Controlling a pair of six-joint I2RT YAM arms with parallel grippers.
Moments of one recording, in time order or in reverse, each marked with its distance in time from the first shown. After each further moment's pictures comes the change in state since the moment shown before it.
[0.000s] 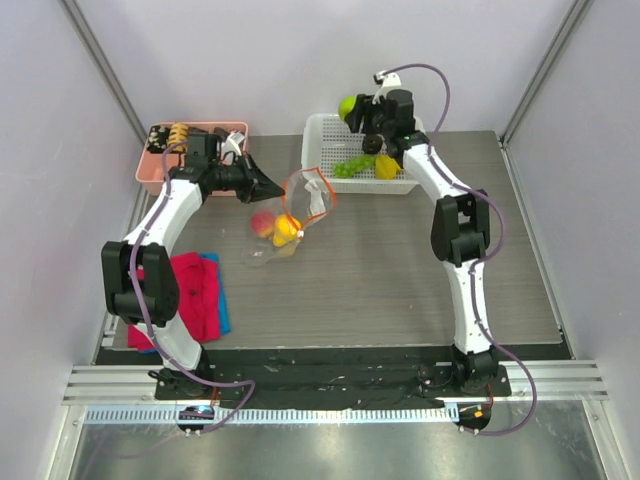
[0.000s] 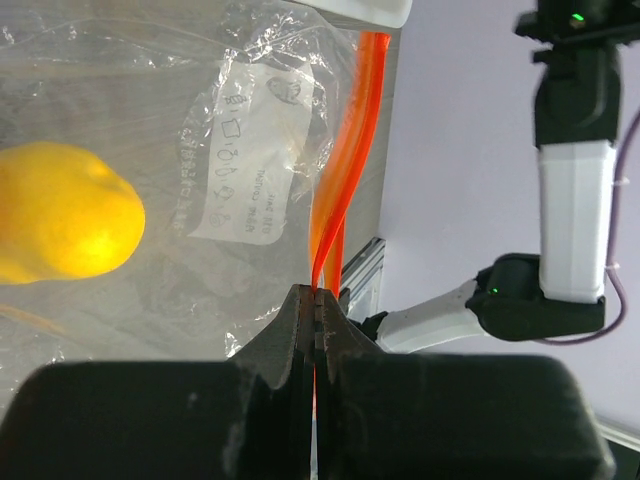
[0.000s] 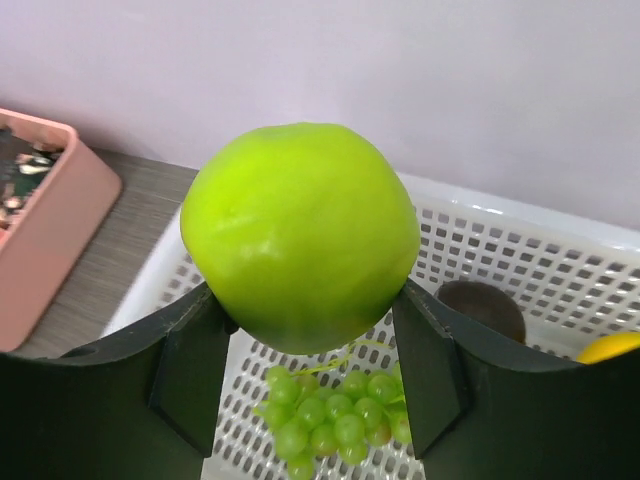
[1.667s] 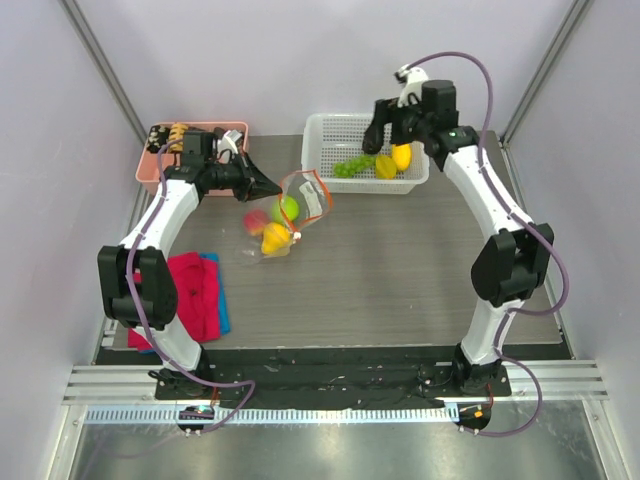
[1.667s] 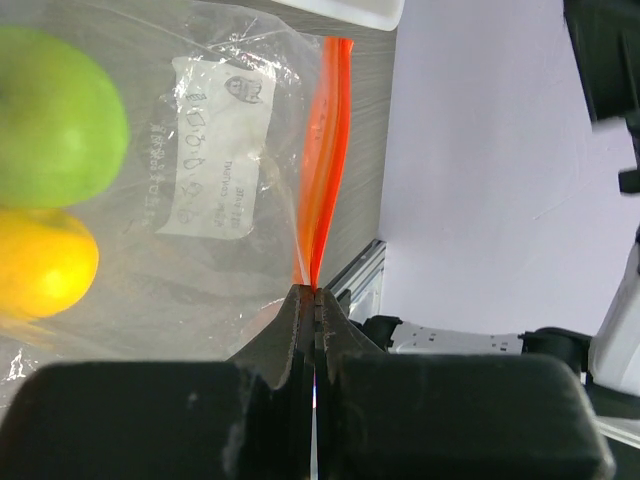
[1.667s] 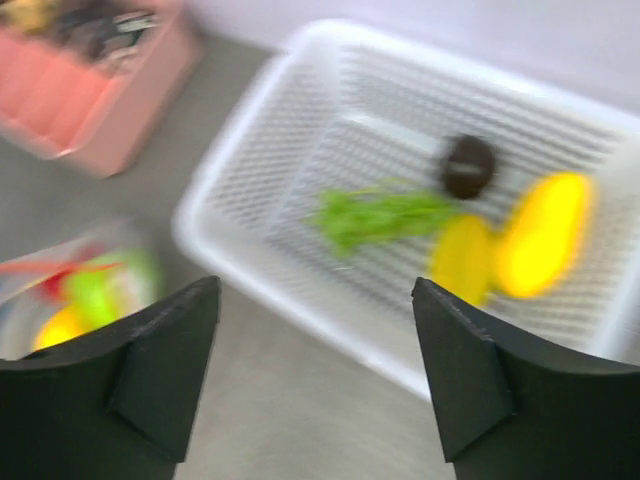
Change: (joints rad) left arm 0.015 -0.026 0.006 -0.018 0.001 0.013; right arm 0.005 -0.599 -0.374 -0.402 -0.178 -0.128
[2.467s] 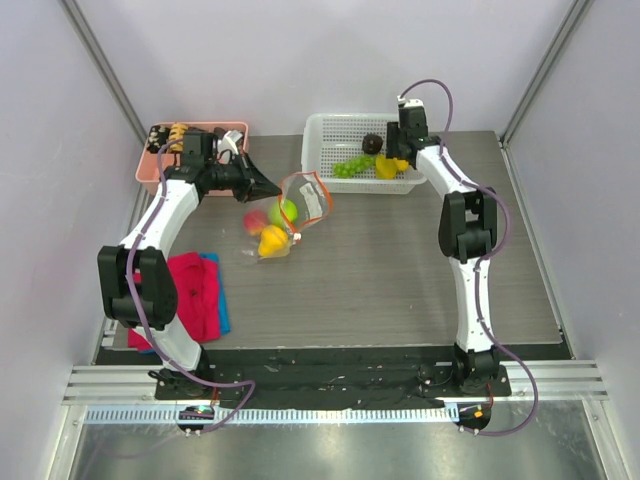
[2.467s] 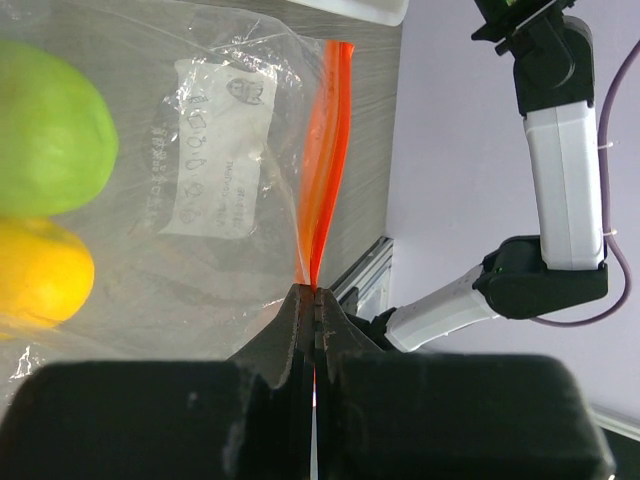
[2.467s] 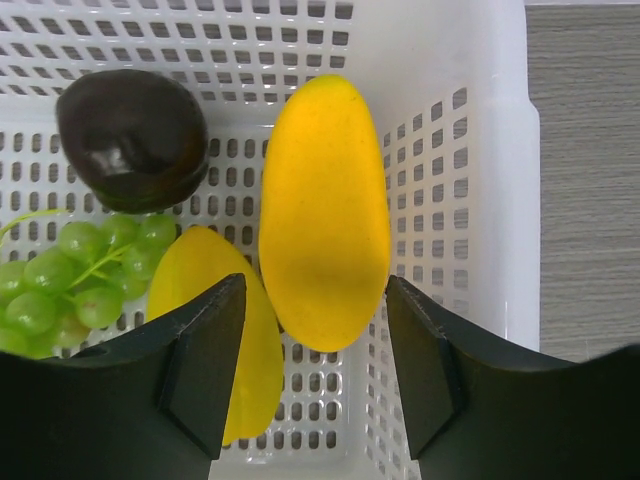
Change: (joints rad) left arm 0.000 0.000 0.000 -0.011 -0.002 0.029; right arm -0.087 0.564 0.304 0.032 0.549 0.019
